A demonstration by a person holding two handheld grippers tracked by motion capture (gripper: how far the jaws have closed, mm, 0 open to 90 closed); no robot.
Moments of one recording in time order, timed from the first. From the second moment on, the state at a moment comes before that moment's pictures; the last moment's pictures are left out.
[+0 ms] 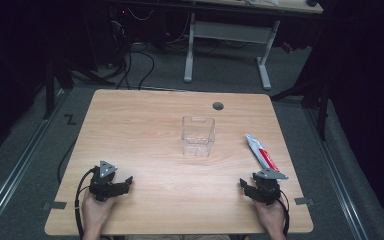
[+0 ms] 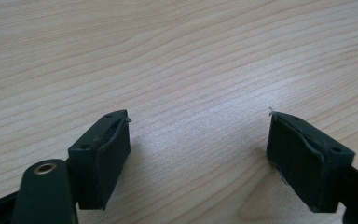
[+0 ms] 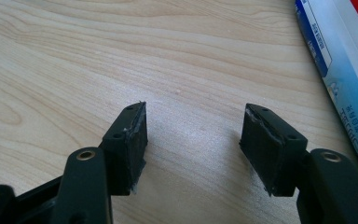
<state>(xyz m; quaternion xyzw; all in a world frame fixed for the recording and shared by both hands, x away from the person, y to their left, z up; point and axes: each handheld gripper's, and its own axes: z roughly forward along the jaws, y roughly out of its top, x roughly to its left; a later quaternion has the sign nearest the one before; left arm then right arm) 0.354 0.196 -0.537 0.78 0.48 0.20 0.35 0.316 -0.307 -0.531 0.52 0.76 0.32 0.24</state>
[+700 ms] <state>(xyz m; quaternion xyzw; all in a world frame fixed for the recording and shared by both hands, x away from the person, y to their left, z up) 0.354 0.196 -0.537 0.78 0.48 0.20 0.35 0.315 -0.304 -0.530 0.52 0.76 0.32 0.23</state>
